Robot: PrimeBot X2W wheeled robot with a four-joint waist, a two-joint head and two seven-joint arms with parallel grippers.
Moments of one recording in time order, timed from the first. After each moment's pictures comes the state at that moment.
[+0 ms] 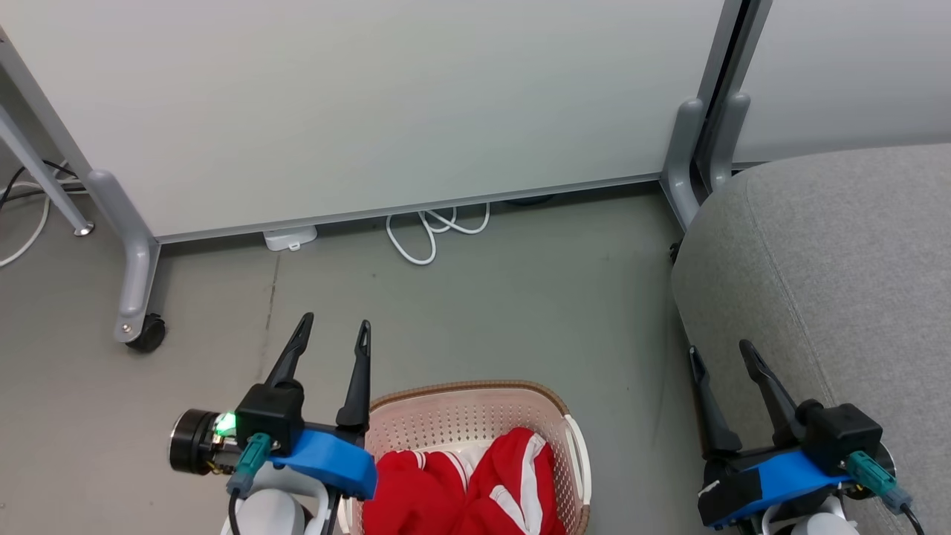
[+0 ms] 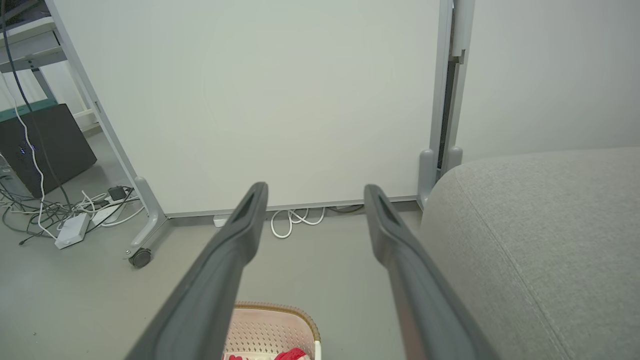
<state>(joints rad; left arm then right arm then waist) -0.17 0.05 -0.18 0.36 -0.09 -0.07 -0.26 -0.09 -0.05 0.04 0.27 0.16 0.13 -0.26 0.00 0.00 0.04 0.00</state>
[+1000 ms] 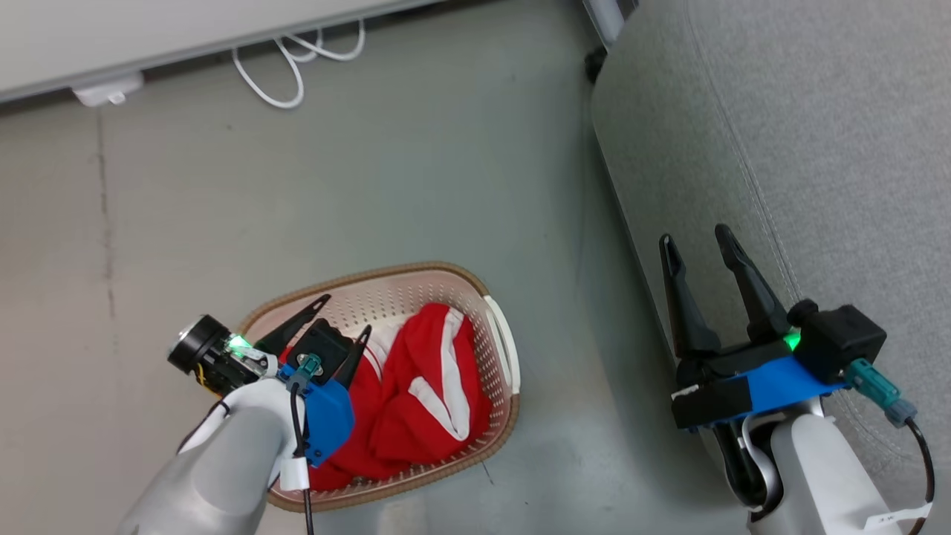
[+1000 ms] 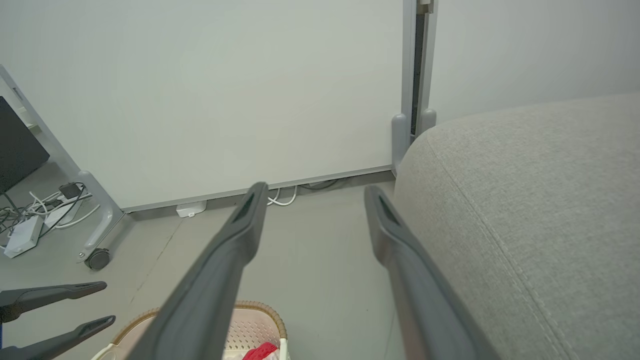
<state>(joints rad) -0.62 0.21 -0.63 0.98 -0.03 -0.13 -0.26 -0.30 -0.05 0.11 0.23 0.23 0.13 -0.26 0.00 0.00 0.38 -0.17</state>
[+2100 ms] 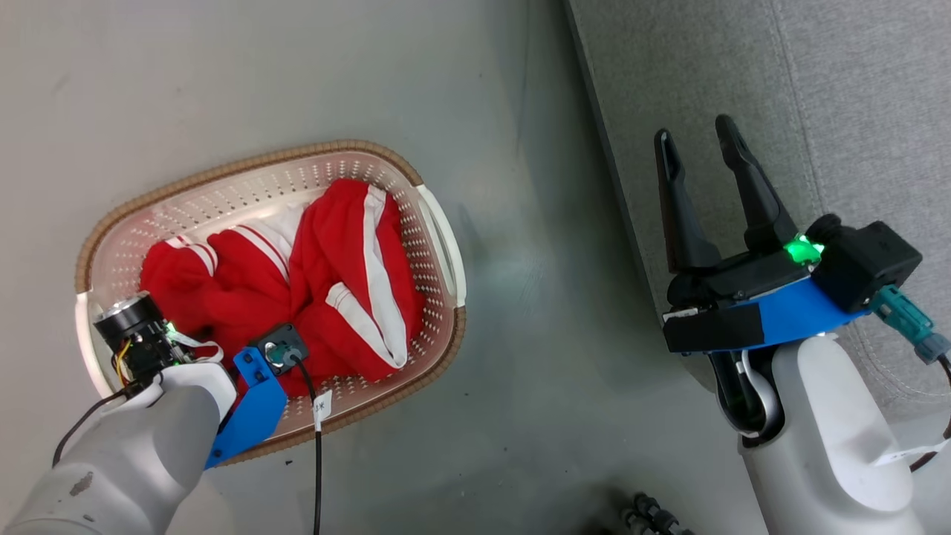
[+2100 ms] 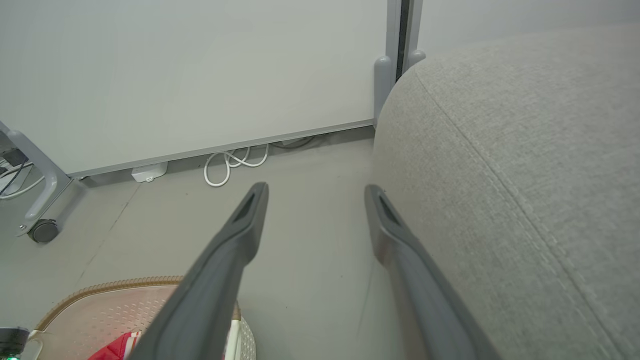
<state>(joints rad) -0.85 0.32 -1.27 1.24 -0.20 -0.13 0.13 -0.46 -0.05 0.15 0.17 0.28 0.13 -0.26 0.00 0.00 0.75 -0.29</state>
